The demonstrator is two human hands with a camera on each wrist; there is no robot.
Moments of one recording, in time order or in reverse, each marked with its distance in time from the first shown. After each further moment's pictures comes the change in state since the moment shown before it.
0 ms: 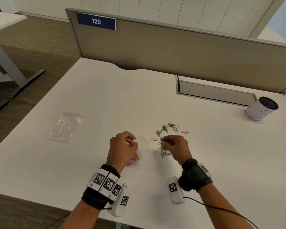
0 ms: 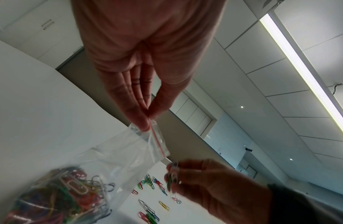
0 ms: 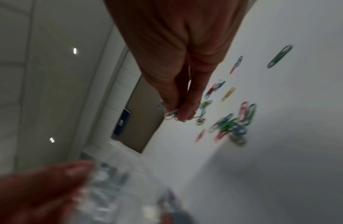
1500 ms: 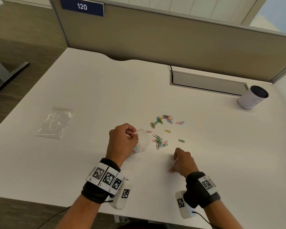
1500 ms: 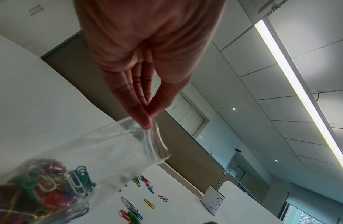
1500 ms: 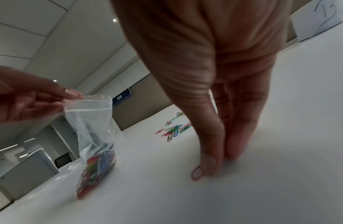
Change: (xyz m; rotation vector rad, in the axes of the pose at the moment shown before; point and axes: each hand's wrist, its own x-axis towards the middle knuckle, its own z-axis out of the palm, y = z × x) left_hand 0.001 0.003 0.012 -0.076 -0.037 0.044; right_hand -0.053 0.045 -0.022 -0.637 -0.198 0.376
